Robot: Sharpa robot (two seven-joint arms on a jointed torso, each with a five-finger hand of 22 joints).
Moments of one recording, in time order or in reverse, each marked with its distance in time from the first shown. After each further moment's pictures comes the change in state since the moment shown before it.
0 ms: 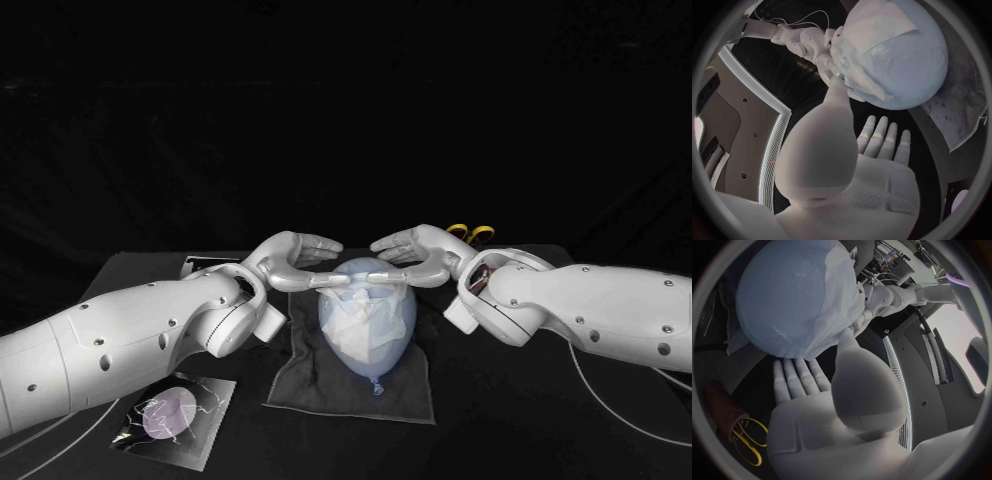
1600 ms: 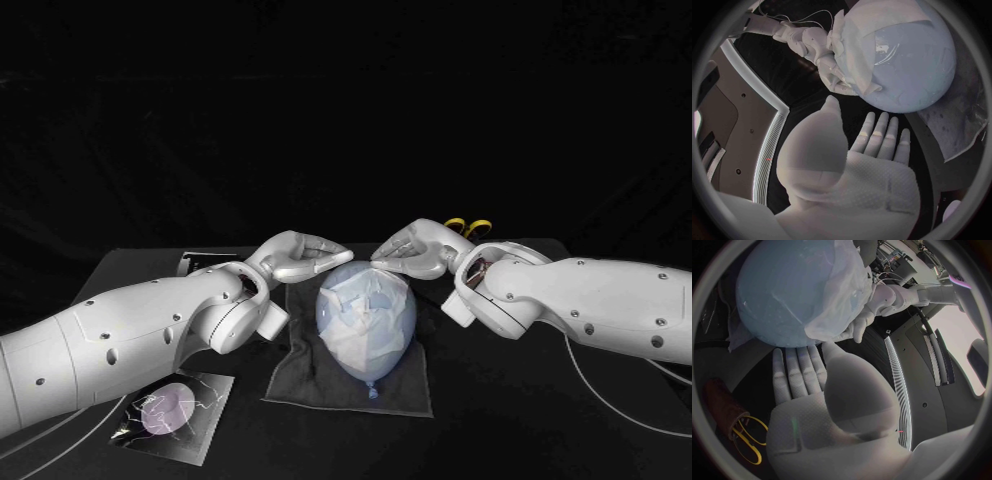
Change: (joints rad) left arm -0.010 0.024 -0.001 -0.020 0.046 0.030 -0.007; left_hand -0.284 0.136 0.078 -0.001 0.000 0.094 0.012 0.023 -0.014 0.112 0.009 0.000 0.004 0.149 0.007 -0.001 -0.018 0.043 0.022 -0.003 -0.019 0.001; right arm -0.004 0.004 0.002 -0.007 -0.016 -0.010 -0.015; right_hand 0.130 0.146 0.245 -0.108 -0.018 0.300 0.055 0.075 -0.002 0.287 -0.066 0.009 0.006 0.325 -0.064 0.082 0.030 0.033 0.256 -0.002 0.073 0.031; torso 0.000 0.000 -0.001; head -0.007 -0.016
